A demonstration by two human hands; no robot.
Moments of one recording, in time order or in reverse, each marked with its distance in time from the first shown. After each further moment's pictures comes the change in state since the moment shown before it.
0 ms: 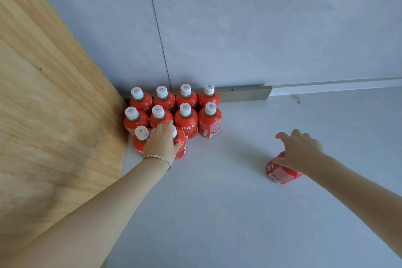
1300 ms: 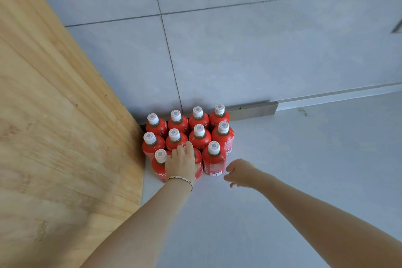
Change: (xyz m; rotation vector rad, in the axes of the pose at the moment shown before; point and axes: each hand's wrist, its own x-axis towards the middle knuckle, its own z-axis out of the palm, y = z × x) left_hand 0.005 0.000 0.000 0.306 -0.094 0.017; right_hand 0.011 -0.143 0.012 0.703 -0.286 -0.161
